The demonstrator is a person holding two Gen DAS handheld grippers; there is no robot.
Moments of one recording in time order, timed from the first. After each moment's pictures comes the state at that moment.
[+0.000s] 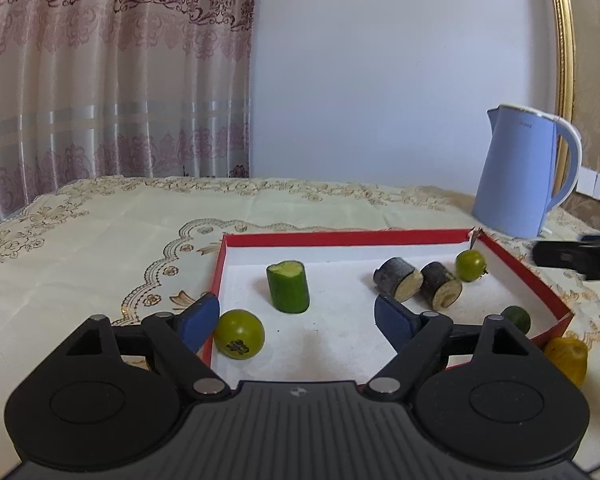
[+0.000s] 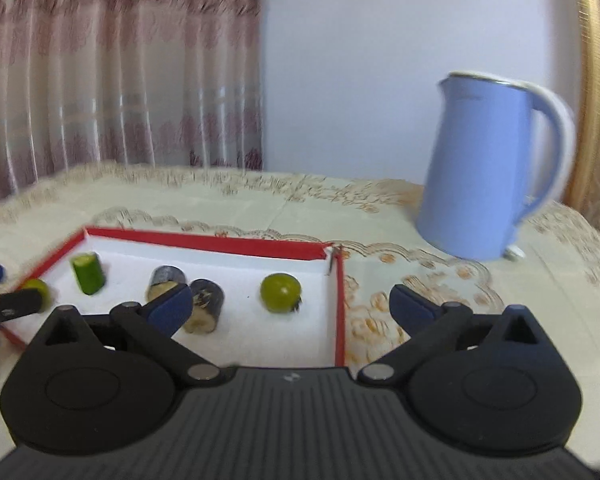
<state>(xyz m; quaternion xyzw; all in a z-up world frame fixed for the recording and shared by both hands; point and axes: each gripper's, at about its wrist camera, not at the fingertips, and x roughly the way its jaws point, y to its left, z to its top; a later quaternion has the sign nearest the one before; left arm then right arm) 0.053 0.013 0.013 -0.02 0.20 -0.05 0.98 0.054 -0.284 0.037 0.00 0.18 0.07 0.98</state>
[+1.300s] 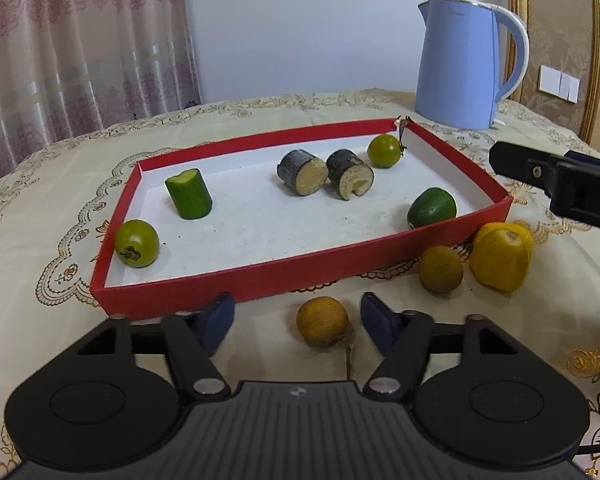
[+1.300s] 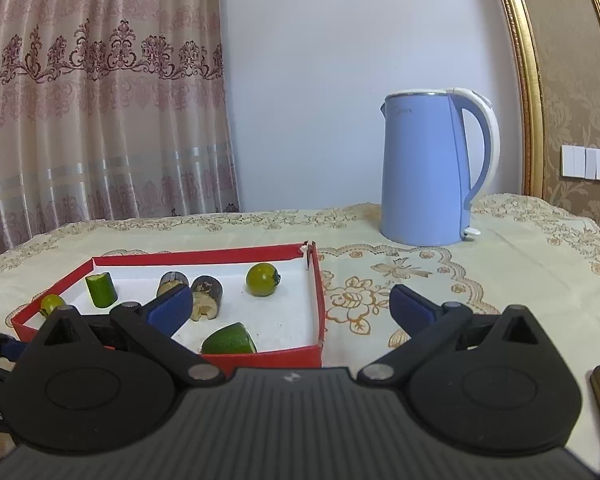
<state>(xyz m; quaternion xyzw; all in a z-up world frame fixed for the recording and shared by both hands) 0.032 -0.061 -0.010 0.06 0.32 -0.09 0.94 -0.001 -0.287 0.002 0.03 0.10 0.04 0.99</state>
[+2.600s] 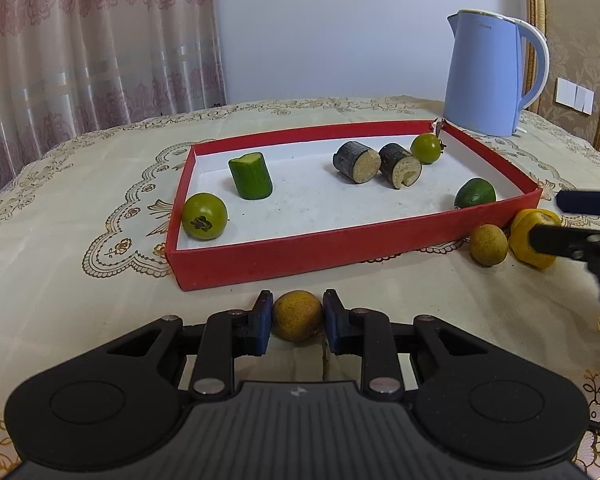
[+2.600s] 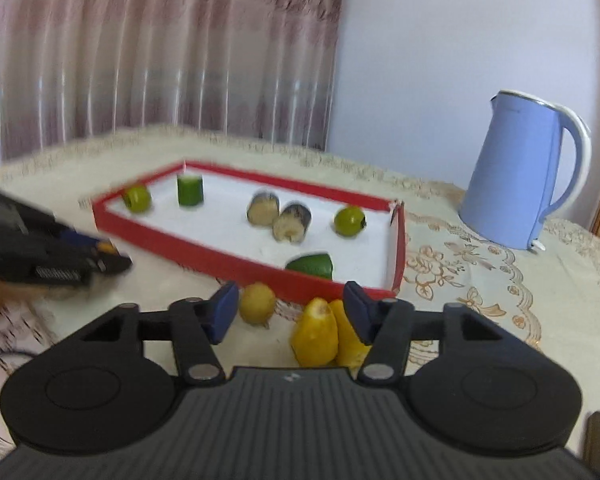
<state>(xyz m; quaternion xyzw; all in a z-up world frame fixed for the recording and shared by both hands) 0.013 -0.015 -0.017 0.05 0.31 -0.07 0.95 -0.016 -0.258 -0.003 -0.12 0.19 0.16 0.96</state>
